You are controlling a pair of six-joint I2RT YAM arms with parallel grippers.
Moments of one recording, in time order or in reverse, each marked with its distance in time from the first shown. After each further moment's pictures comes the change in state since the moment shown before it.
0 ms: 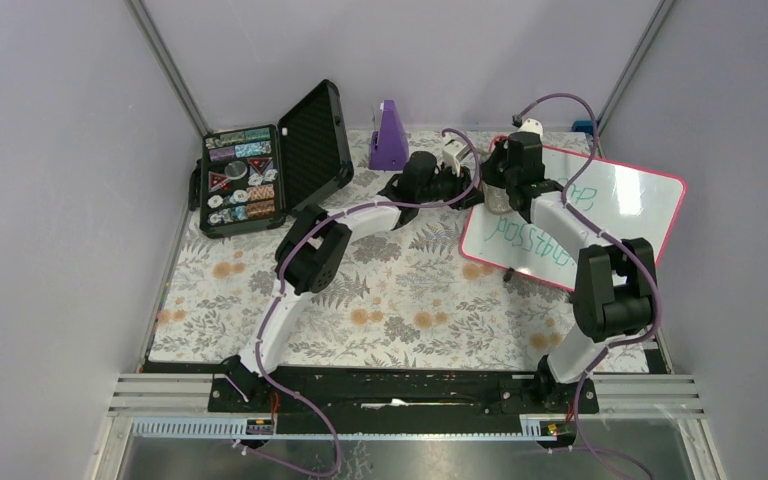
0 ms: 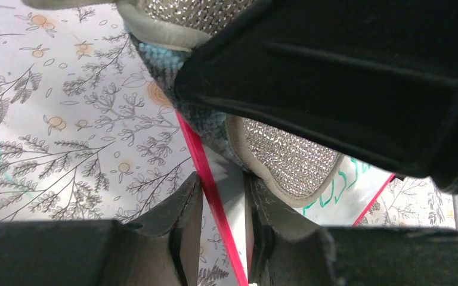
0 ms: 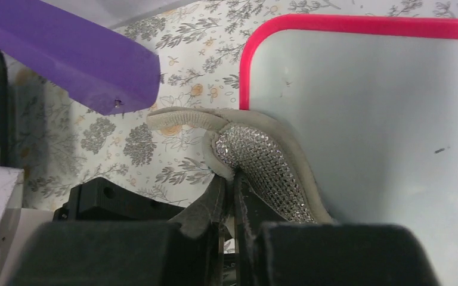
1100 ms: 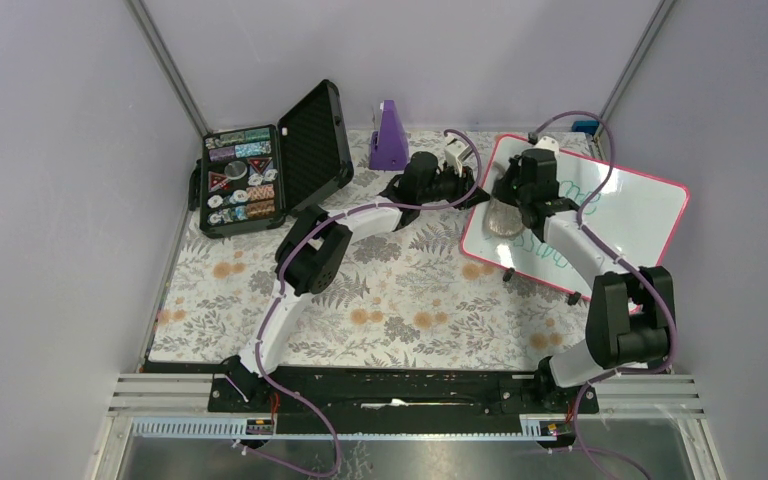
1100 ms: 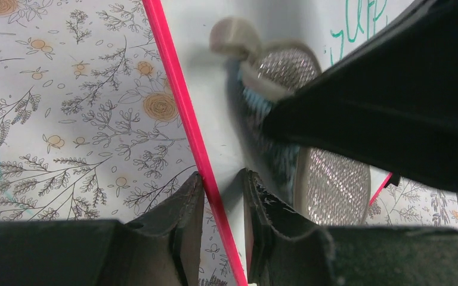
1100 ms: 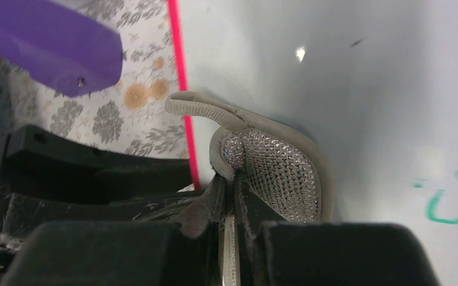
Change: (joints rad) left arm -0.003 -0.006 -0.011 0.033 -0.003 0.024; right arm -0.066 -0.169 -0.157 -0.058 0.026 0.008
